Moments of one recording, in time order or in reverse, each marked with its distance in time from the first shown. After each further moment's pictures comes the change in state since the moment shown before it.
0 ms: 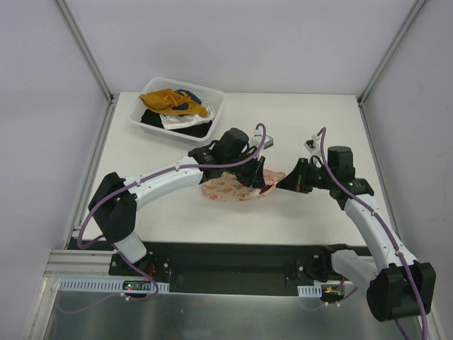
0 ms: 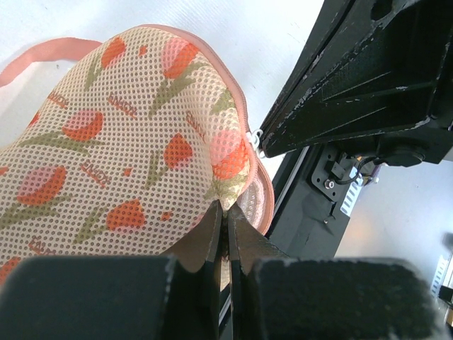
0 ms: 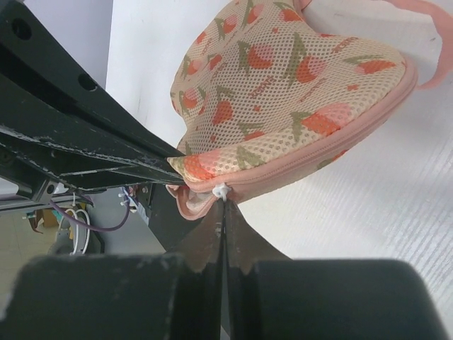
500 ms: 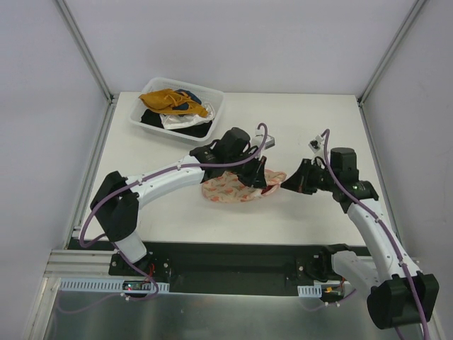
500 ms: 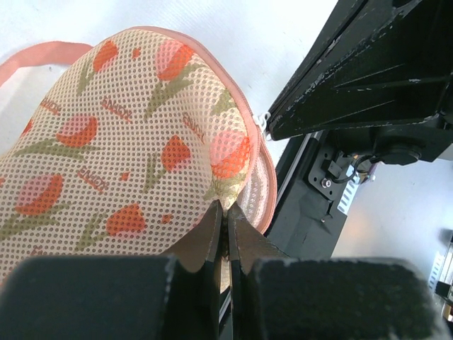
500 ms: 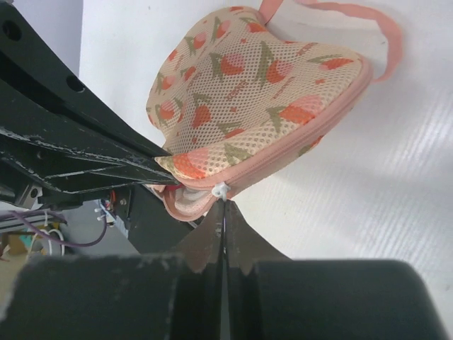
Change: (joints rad) left arm 0.006 0.009 0.006 -0.002 0.013 0.001; right arm 0.000 -0.046 0.018 -0.072 0.090 -0.026
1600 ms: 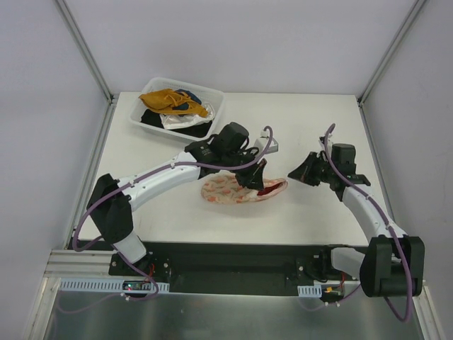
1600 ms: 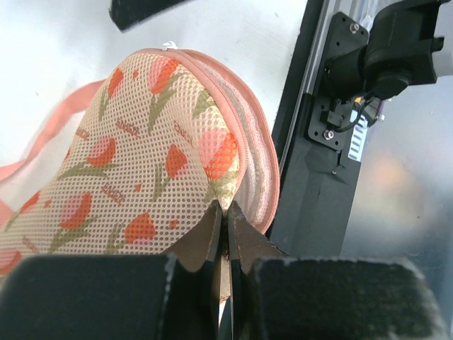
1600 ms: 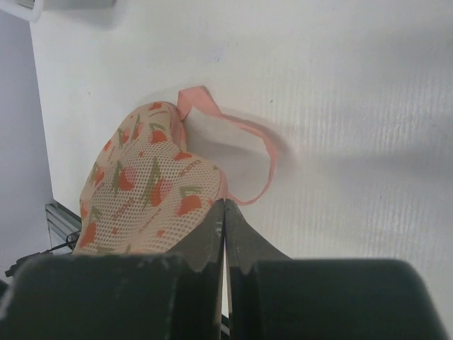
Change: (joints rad) left arm 0.000 -0.024 0.070 -0.148 0.122 0.261; right arm -0.117 0.207 -0.043 0.241 0.126 0.068
